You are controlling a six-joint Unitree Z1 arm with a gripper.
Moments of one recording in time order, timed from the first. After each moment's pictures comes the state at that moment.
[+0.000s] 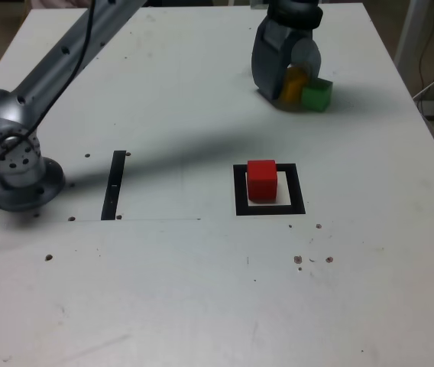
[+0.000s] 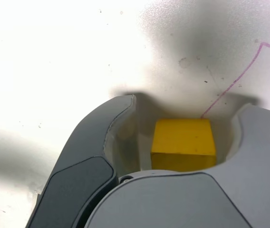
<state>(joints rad) 0.50 2.53 -2.37 1.60 0.05 0.03</state>
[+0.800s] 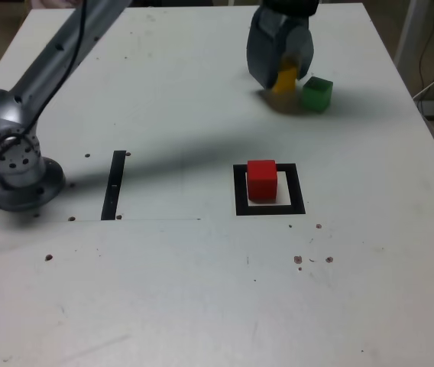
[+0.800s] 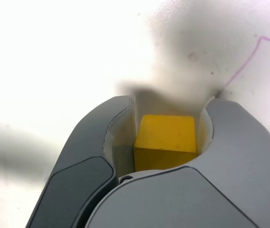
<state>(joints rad) 0.50 2.45 -2.32 1.61 0.07 0.05</state>
